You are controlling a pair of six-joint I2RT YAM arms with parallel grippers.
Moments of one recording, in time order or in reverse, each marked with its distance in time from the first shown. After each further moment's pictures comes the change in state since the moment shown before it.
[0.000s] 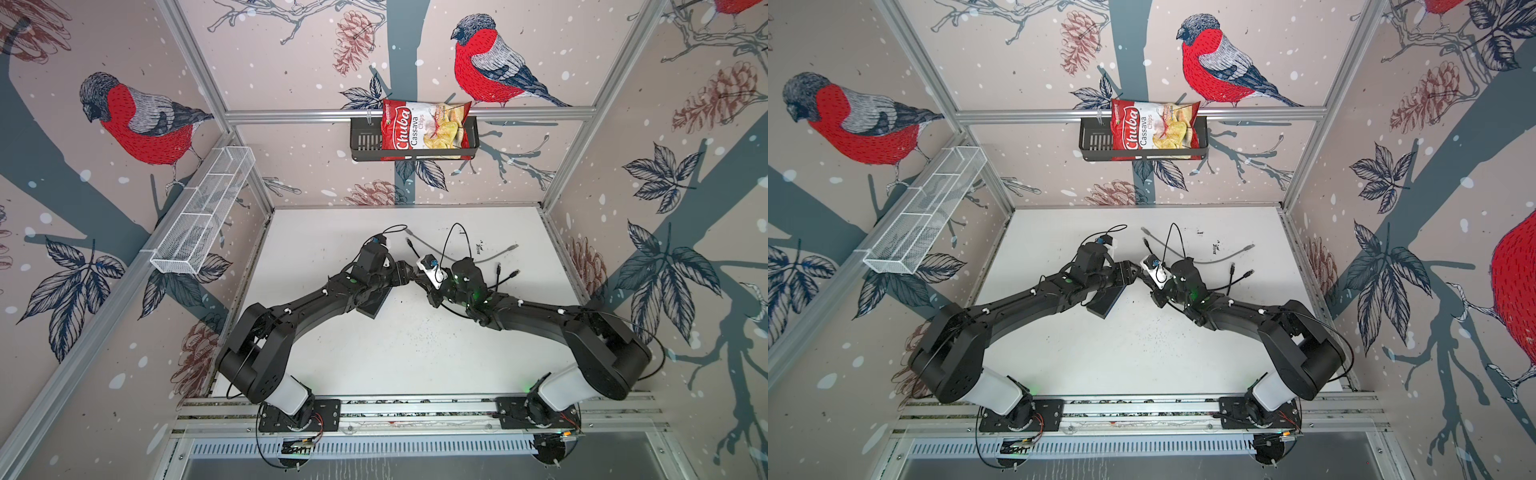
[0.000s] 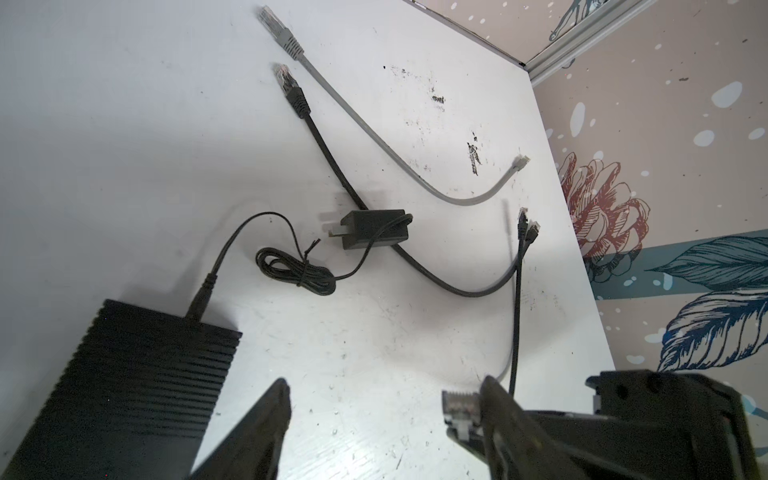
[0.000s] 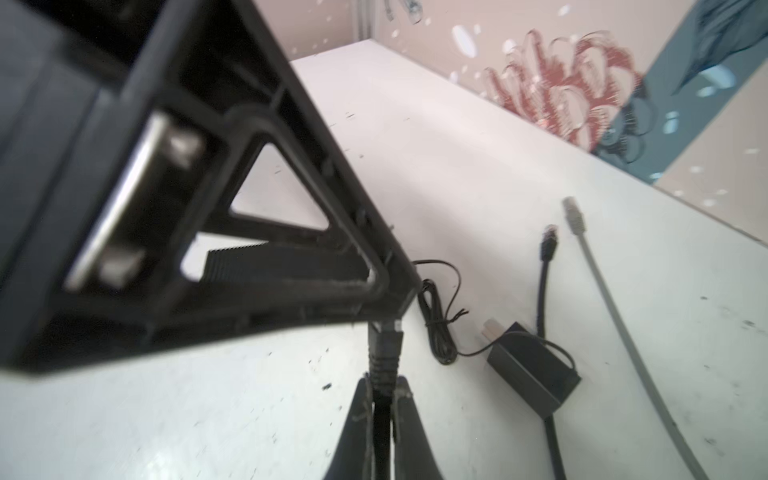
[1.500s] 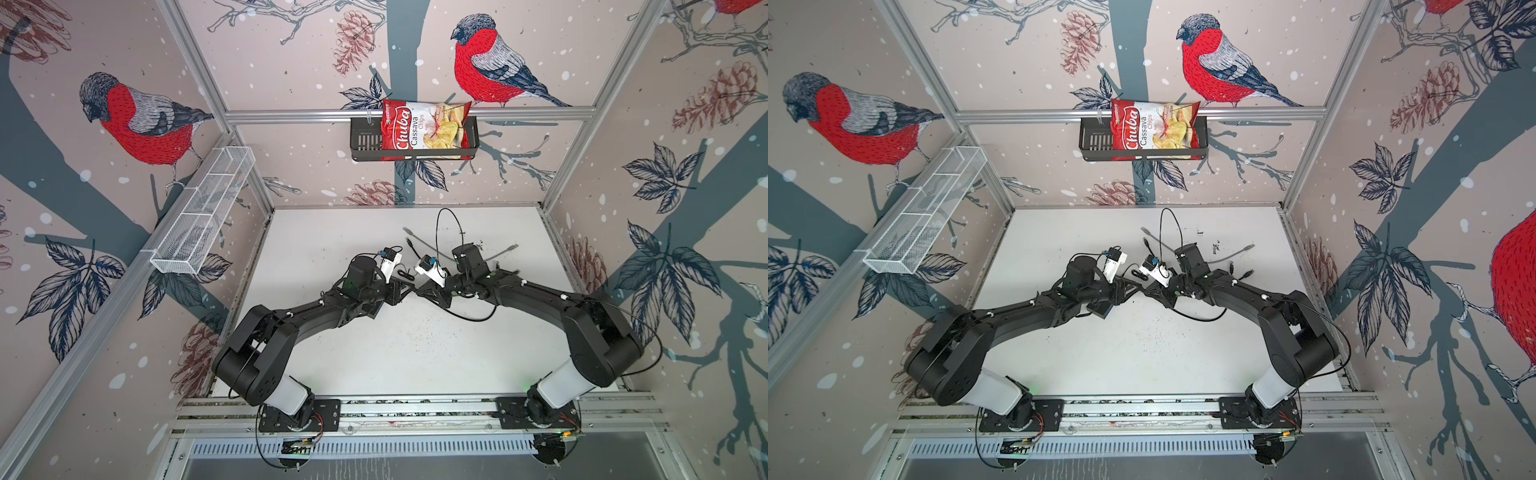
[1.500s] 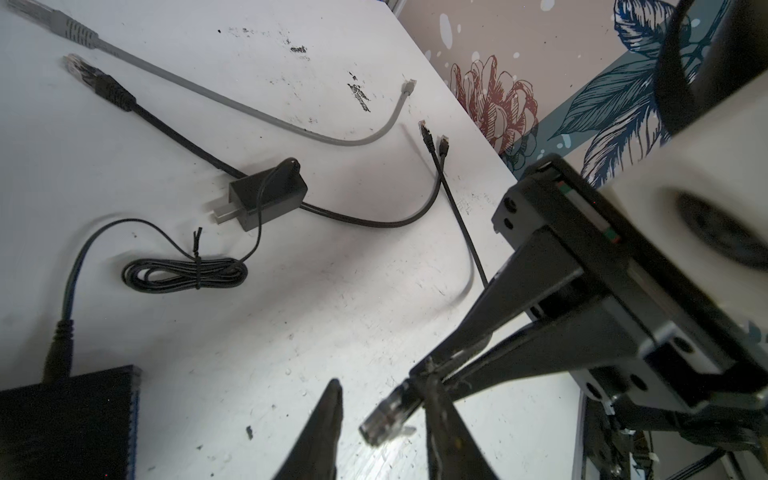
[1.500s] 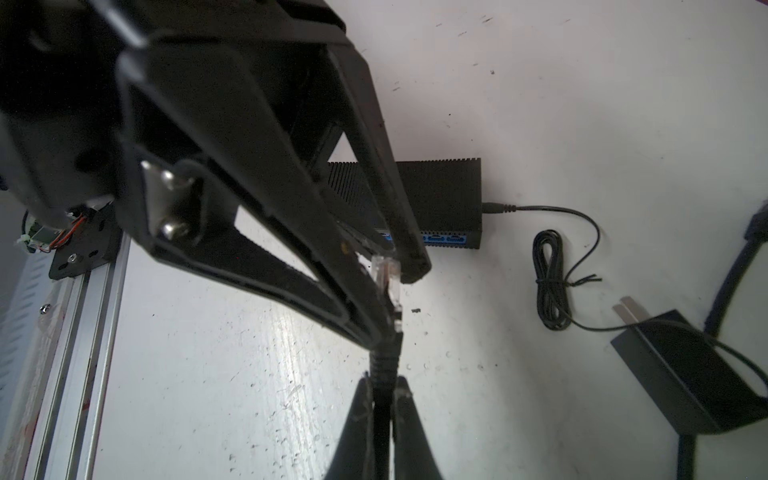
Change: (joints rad) left arm 0.037 -0.012 -0.212 0.328 0.355 0.276; right arm -0.117 0.068 0.197 -0.470 -0.388 -0.207
